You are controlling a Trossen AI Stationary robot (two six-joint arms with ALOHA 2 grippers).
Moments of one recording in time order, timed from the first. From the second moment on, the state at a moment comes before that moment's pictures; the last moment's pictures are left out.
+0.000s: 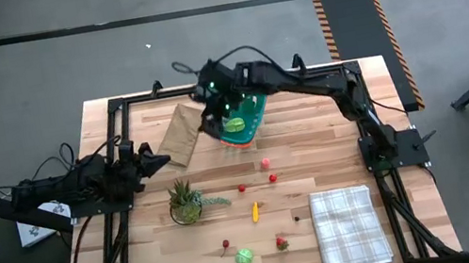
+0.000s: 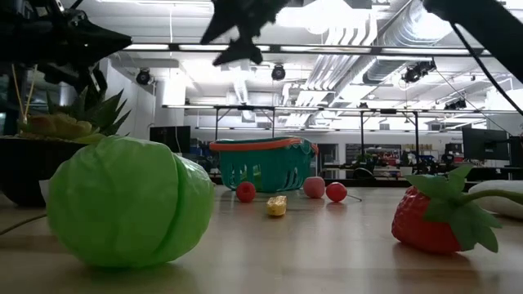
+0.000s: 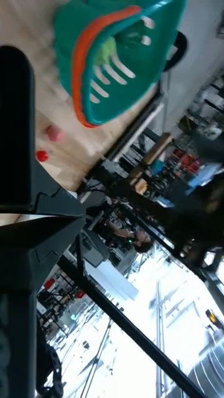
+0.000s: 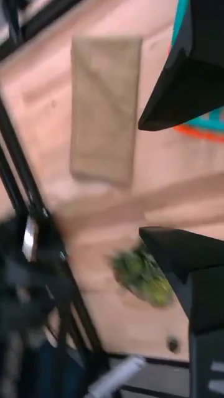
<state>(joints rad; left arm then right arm) 0.11 0.02 0.07 0.06 -0.11 -0.69 -0.22 2.16 2.32 -0.93 -0.25 0.17</state>
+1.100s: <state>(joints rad) 0.11 0.02 0.07 -0.01 -0.06 -0.66 0.06 2.13 2.31 -1.44 0.02 0.18</state>
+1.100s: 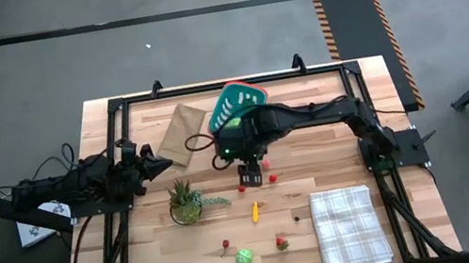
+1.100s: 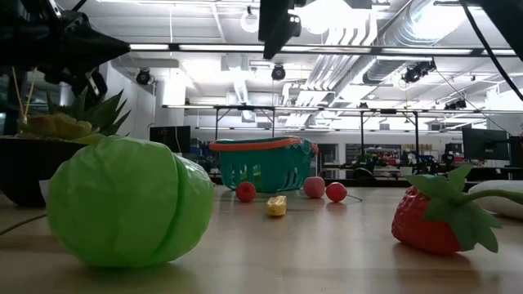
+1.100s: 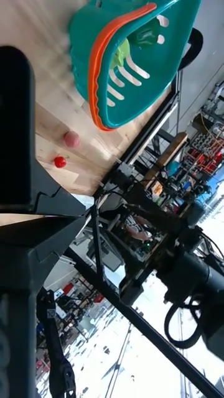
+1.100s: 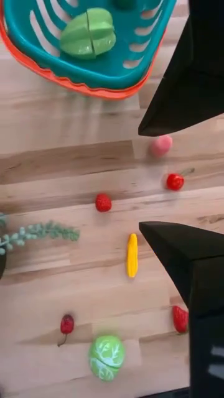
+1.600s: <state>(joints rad) 0.11 0.01 0.08 0.10 -0.04 -0.67 0.07 1.93 2.31 -1.56 0.26 0.33</state>
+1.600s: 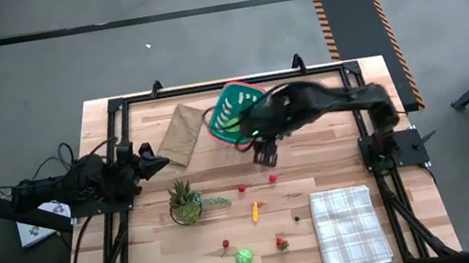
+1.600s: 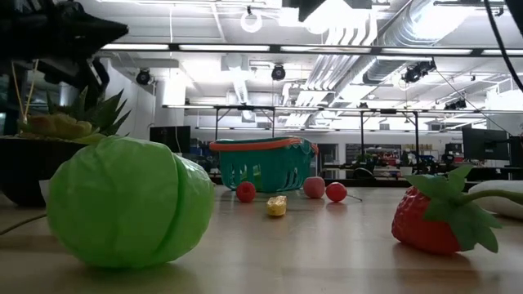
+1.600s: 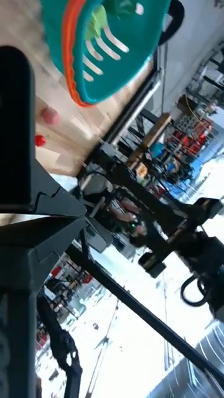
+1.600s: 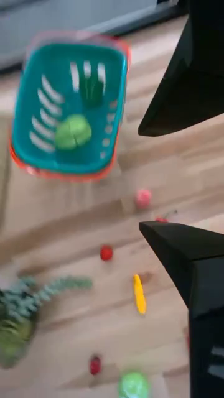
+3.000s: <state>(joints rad) 0.11 0.57 1.17 -0.74 0.50 -0.75 0.08 0.88 0.65 -0.22 0.04 0.87</state>
